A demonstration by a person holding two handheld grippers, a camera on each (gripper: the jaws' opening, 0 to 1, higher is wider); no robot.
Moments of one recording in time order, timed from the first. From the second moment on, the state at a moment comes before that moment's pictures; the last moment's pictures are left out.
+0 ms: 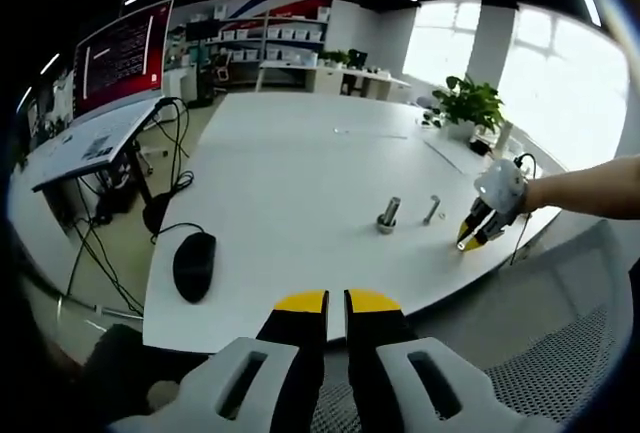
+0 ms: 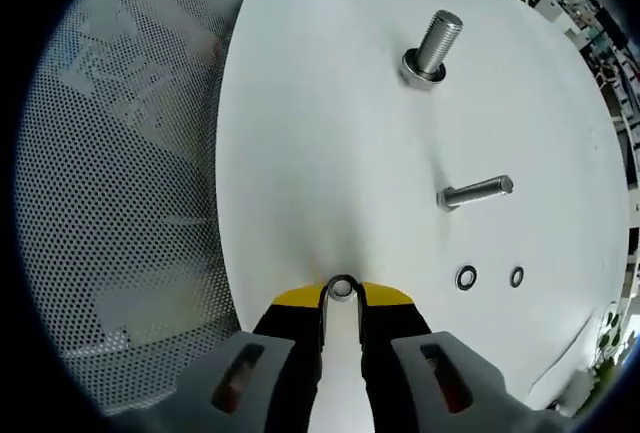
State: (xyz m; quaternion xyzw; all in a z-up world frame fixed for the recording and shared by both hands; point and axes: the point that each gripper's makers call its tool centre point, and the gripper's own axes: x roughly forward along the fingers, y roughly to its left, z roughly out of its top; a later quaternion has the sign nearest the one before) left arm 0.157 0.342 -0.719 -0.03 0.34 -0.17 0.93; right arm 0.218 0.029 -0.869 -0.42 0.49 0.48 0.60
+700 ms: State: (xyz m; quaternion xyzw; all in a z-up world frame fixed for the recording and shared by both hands) left arm 0.157 0.341 -0.718 -0.03 0.33 -0.17 0.93; right arm 0.229 0.023 -0.857 -0.39 0.50 0.47 0.62
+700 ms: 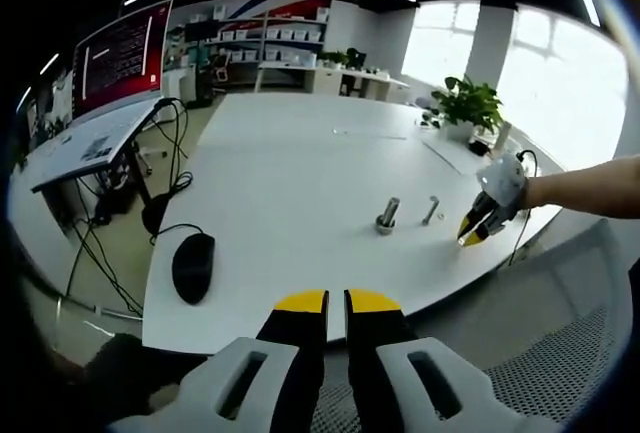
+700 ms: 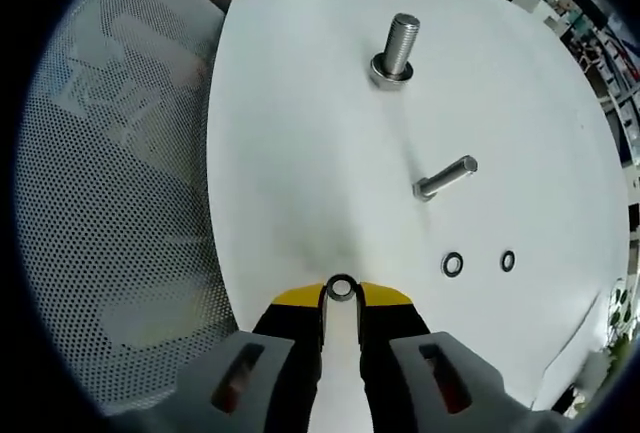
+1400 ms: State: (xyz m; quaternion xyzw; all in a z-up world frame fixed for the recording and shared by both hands) left arm 0.158 0.341 -0.718 -0.03 0.33 -0.17 0.93; right arm 0.251 0.039 -0.823 -0.36 0.48 0.45 0.66
